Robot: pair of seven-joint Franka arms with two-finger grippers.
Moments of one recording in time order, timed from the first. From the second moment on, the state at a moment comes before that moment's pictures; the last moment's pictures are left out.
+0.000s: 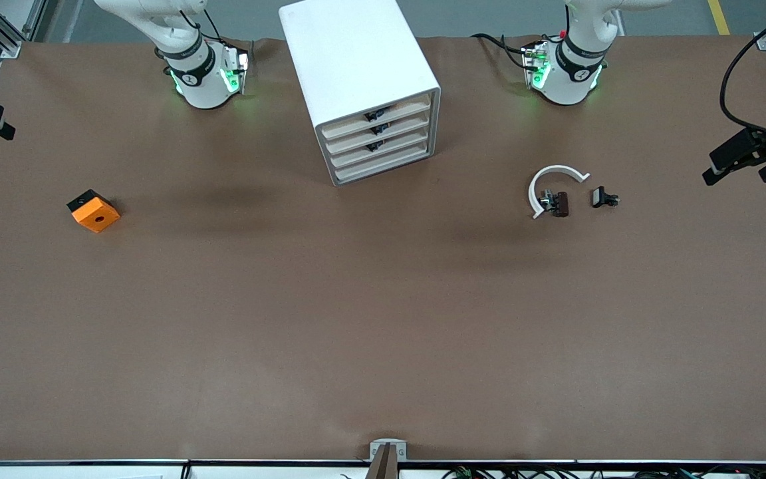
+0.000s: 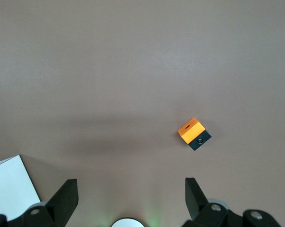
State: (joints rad) left arm -0.06 -0.08 0.08 -1.65 -0.08 1.67 -0.06; right arm -0.06 -0.14 -0.11 -1.63 0.01 1.46 -0.15
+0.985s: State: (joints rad) left arm -0.06 -0.08 0.04 -1.62 -0.04 1.61 -0.06; right arm -0.06 -0.14 -0.11 -1.63 0.01 1.46 -0.15
